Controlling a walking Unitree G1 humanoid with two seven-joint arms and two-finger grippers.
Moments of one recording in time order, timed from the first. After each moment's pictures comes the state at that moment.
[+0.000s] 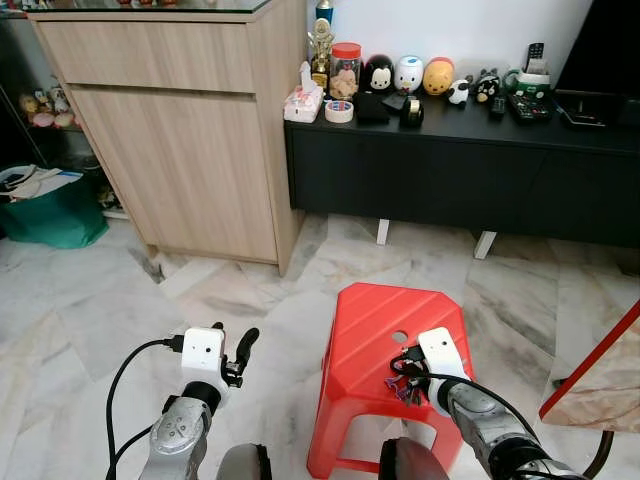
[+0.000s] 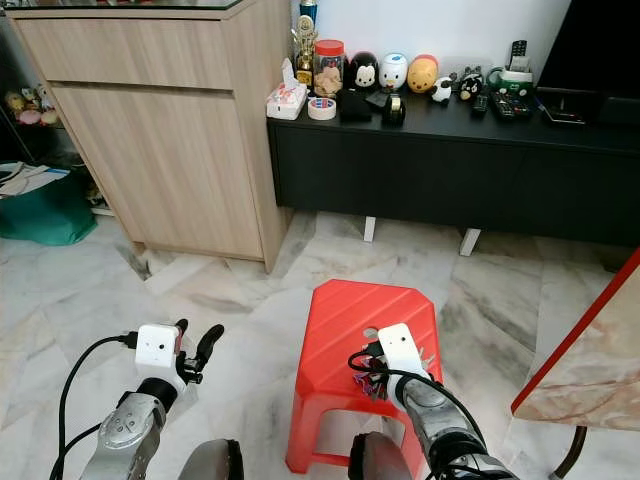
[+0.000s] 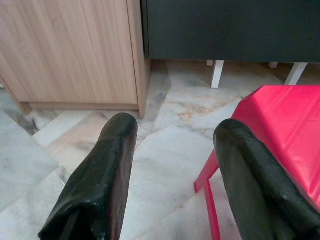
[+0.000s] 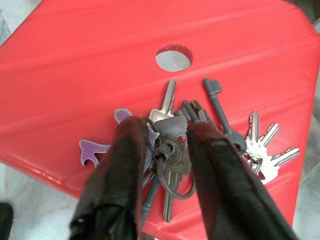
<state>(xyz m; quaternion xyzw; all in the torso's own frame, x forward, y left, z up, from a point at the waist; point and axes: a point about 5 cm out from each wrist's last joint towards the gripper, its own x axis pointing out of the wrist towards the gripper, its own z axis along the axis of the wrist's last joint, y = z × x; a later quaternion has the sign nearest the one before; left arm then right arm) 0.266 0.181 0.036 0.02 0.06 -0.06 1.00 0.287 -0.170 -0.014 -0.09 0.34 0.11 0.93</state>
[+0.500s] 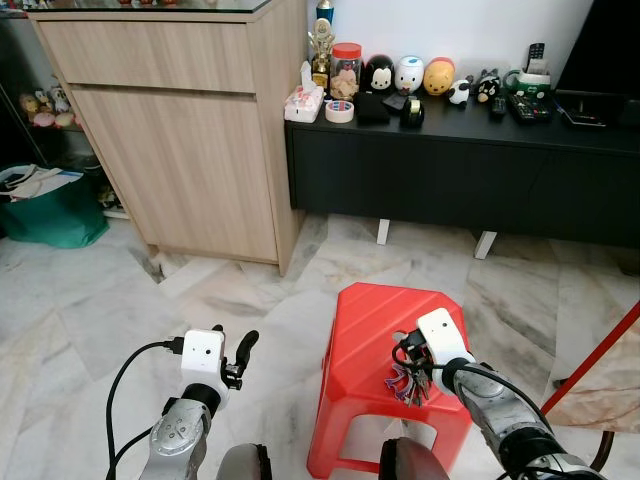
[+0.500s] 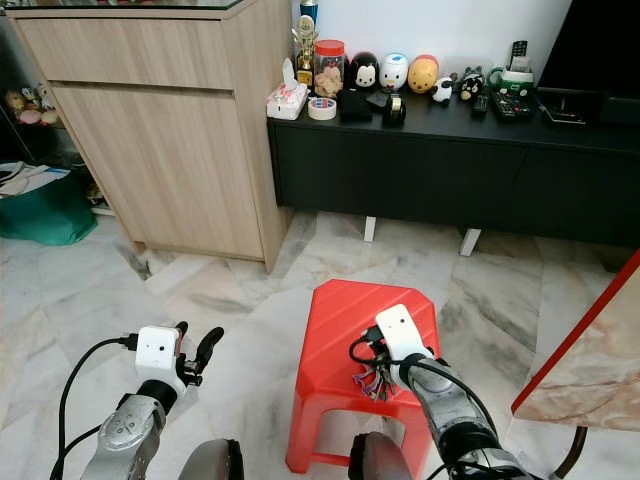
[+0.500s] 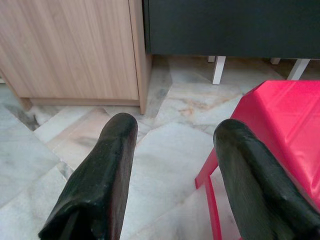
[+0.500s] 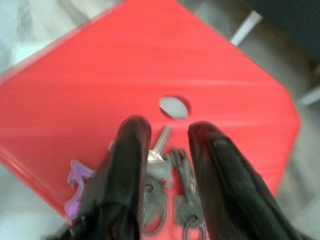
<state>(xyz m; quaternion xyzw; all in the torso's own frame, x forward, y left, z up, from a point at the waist) 0.264 0.182 0.033 0.02 0.07 -0.06 1.00 0.298 -0.181 0.006 -0.22 0.29 0.20 0.91</state>
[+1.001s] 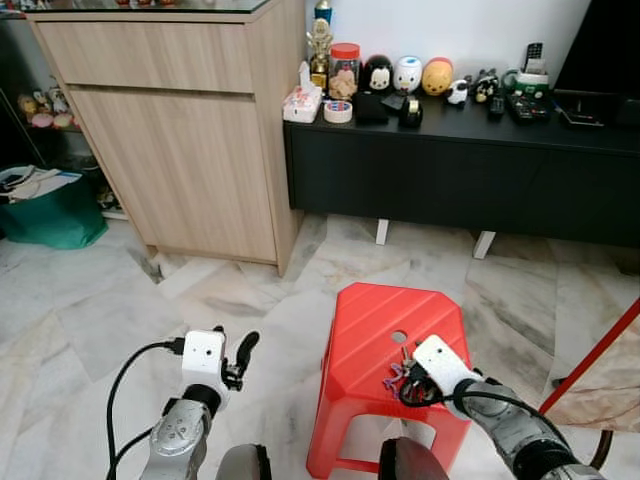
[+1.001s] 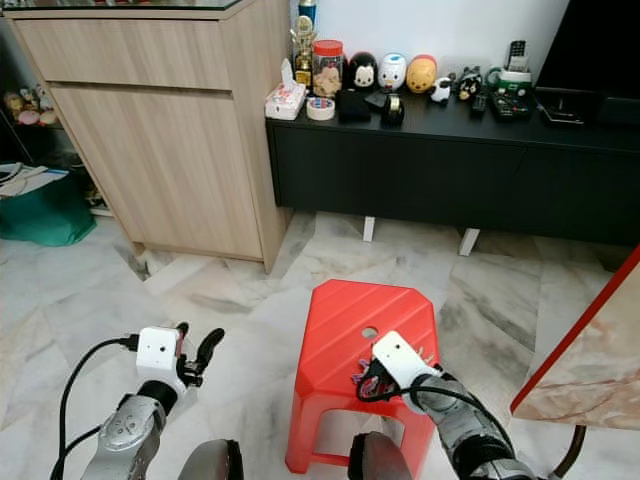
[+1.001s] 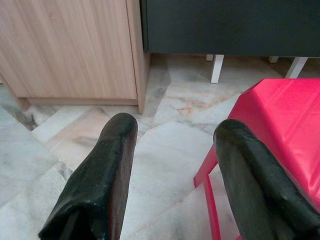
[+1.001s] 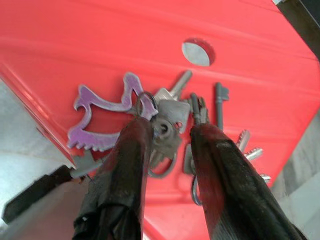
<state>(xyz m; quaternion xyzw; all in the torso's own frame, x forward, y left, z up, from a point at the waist) 0.264 0.182 0.032 0.02 0.07 -0.06 1.00 0.283 -0.186 -0.010 -0.25 0.34 0.21 0.88</state>
